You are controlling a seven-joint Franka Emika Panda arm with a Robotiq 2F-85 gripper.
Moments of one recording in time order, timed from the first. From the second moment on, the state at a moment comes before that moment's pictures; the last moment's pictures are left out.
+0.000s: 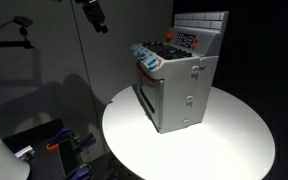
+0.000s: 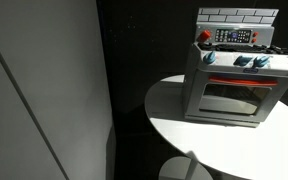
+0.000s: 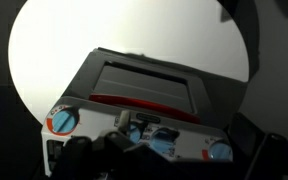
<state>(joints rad) 0.02 -0.61 0.26 -2.45 -0.02 2.16 0.42</state>
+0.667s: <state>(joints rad) -0.11 -0.59 0.25 -2.41 -0.06 2.25 0.55</state>
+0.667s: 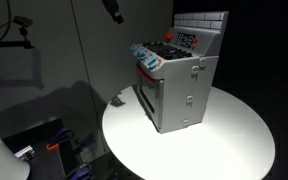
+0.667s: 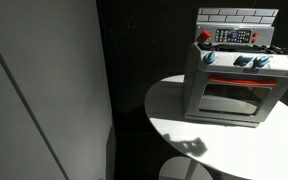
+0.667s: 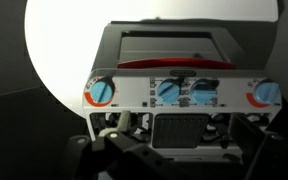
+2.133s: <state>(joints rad) -0.24 -0.48 0.23 -2.38 -0.25 2.36 0.78</state>
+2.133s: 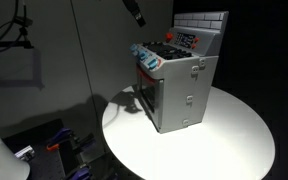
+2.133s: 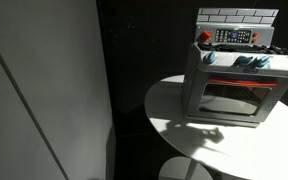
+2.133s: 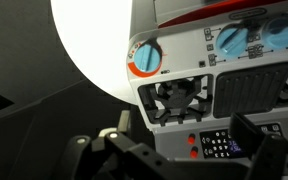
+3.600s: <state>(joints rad) -0.24 -0.35 0.18 -2.24 -0.29 2.36 0.87</state>
